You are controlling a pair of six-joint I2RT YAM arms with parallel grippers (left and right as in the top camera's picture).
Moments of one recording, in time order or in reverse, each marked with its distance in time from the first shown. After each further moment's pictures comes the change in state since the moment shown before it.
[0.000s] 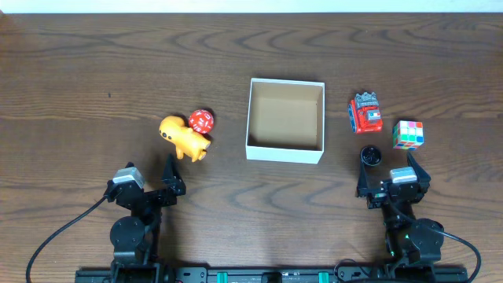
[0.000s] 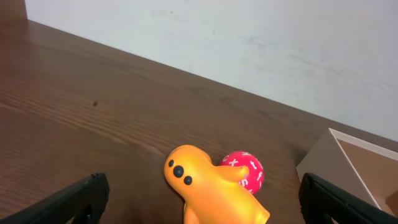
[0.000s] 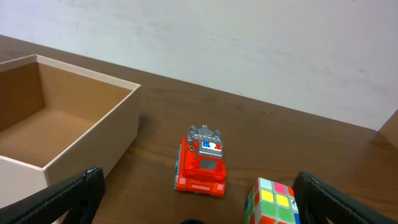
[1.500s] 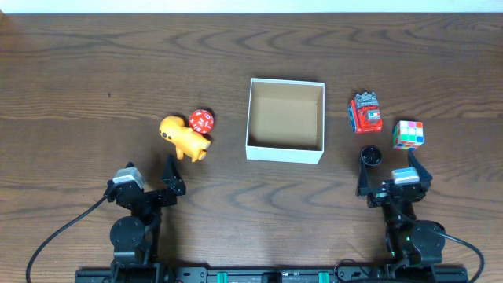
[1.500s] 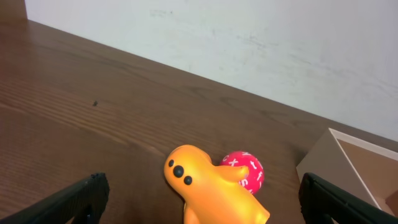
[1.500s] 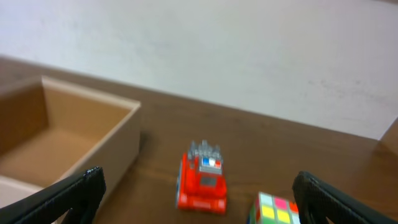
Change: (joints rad) left arm 0.000 0.000 0.000 0.000 0.000 0.000; right arm 0.000 0.000 0.000 0.066 -0.007 0.040
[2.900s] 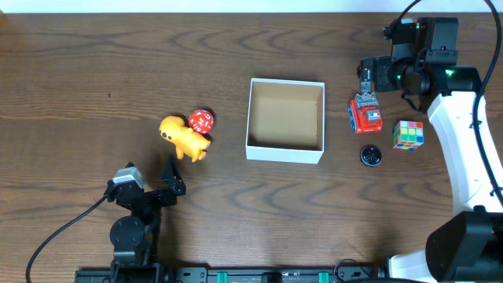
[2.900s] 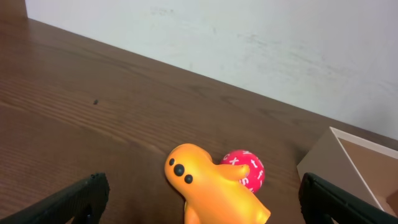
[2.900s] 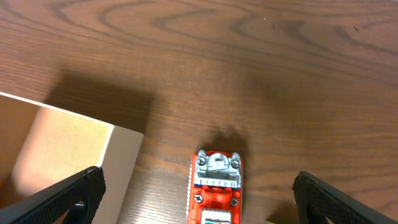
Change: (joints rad) left arm 0.000 0.004 0.002 -0.004 0.000 0.000; right arm -0.056 1.635 1.466 -0.722 -0.102 0.047
